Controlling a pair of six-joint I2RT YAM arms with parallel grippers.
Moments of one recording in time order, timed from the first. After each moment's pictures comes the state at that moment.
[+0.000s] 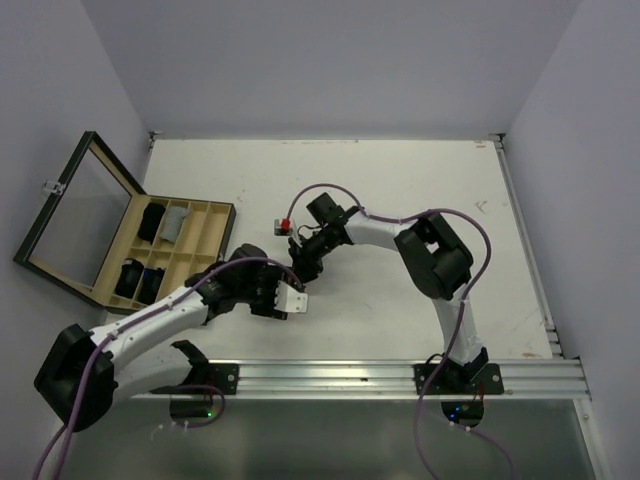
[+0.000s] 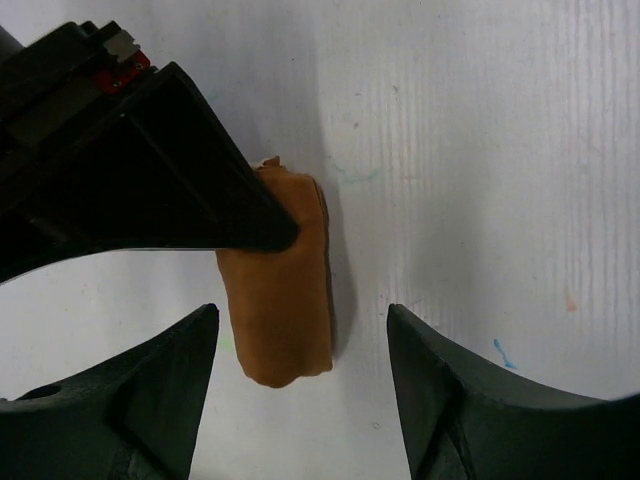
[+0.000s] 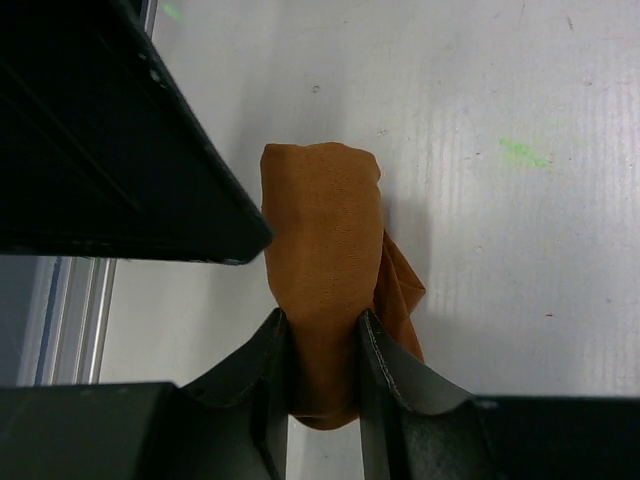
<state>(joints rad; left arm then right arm) -0.68 1.03 0.55 -0.40 0.32 0.99 0.72 2.14 1.42 -0.41 -0.96 -0.46</state>
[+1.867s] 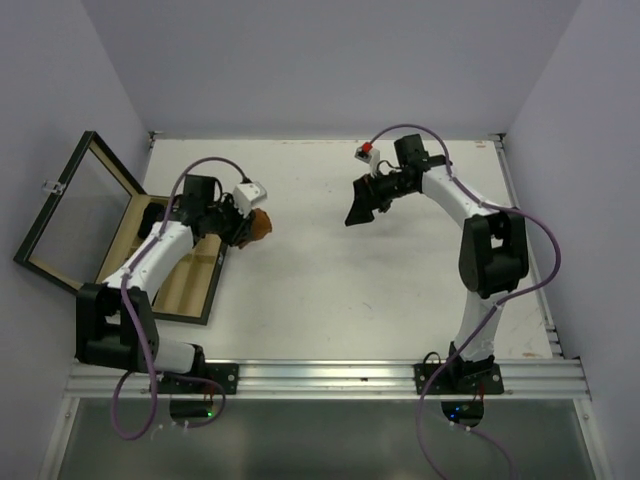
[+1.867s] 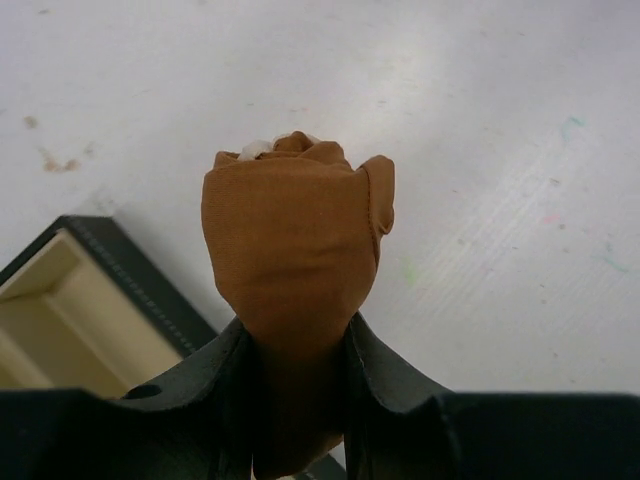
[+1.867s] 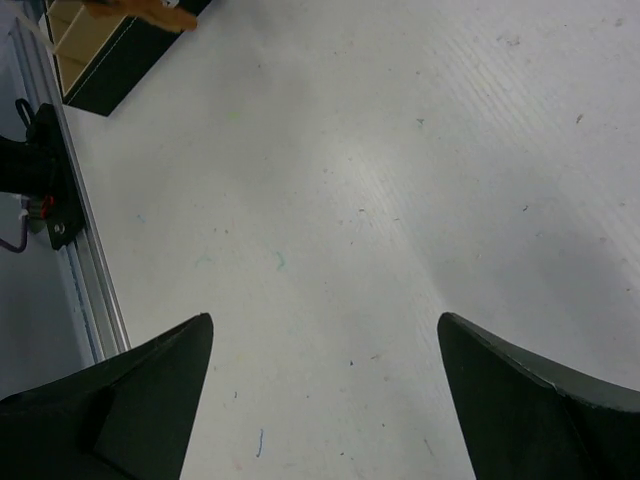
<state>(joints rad) -0.16 1.40 0.96 -0.48 0.49 0.59 0.26 1.96 1.58 -0.72 -0.88 -0.30</state>
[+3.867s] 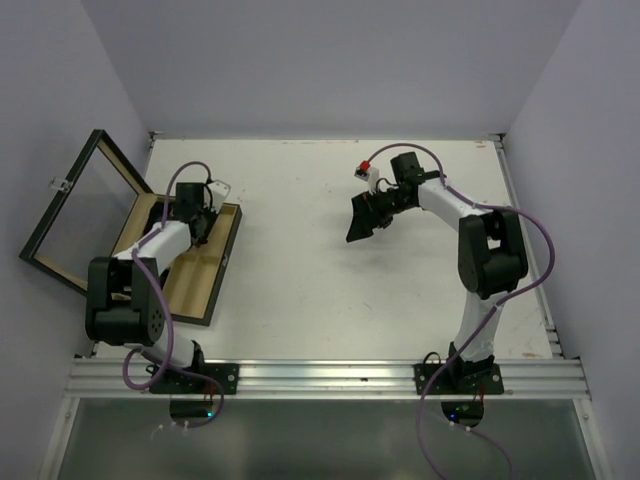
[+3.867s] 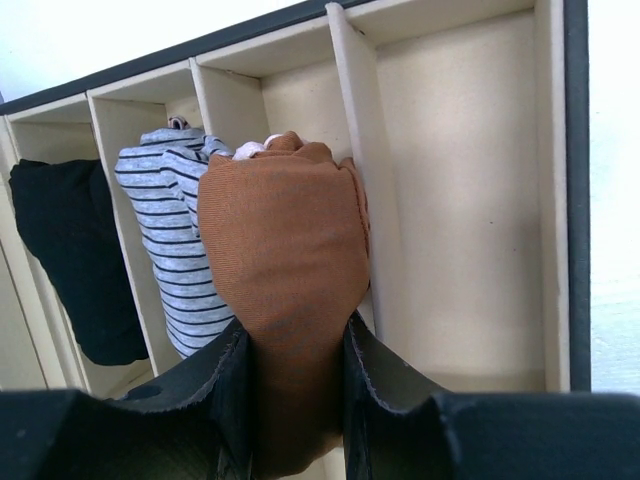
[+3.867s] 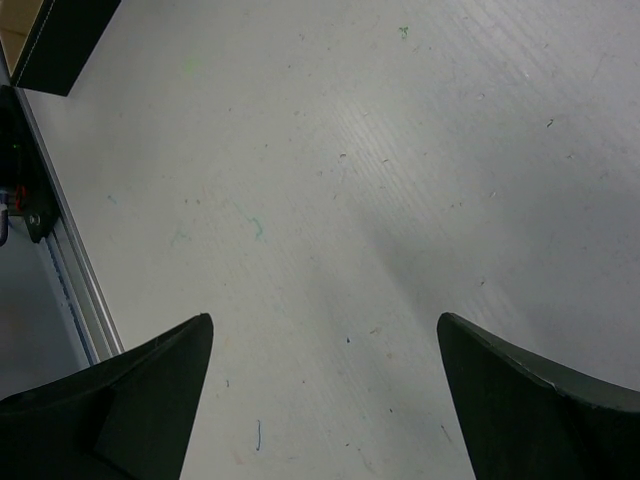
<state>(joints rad) -0.01 1.55 0.89 -0.23 -0.17 0.45 0.27 1.94 1.41 -0.63 -0.82 -0.25</state>
